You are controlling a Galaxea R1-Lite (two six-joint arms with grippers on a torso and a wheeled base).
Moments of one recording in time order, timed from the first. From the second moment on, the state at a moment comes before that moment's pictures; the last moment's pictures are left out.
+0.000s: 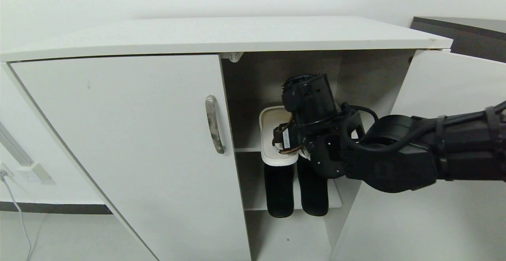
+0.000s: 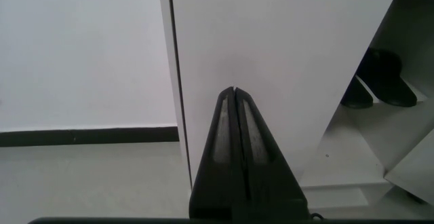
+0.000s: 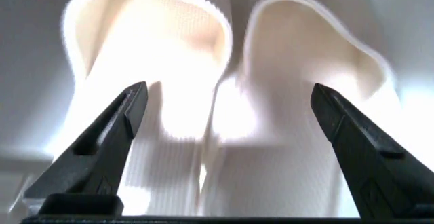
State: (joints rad) left arm 0.00 0.00 0.00 0.00 0.01 -0.01; right arm 0.88 1.96 -1.49 -0.08 -0.77 0.20
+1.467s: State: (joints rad) left arm 0.00 0.00 0.00 0.00 0.00 -0.01; right arm 1.05 1.61 -1.02 -0.31 -0.57 0.19
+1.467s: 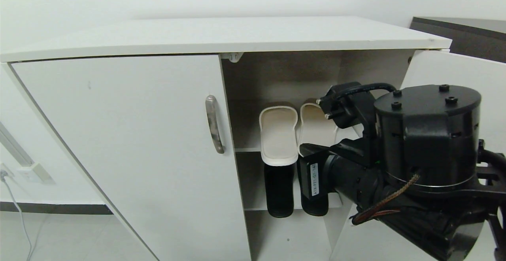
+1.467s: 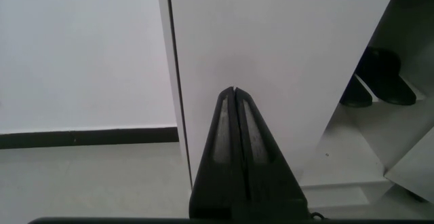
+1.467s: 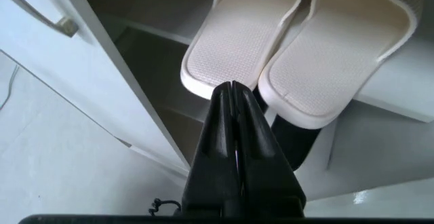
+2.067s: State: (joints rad) left arm 0.00 0.00 0.00 0.00 0.00 -0.01; right arm 1.05 1.63 -1.01 -0.33 -0.57 0.19
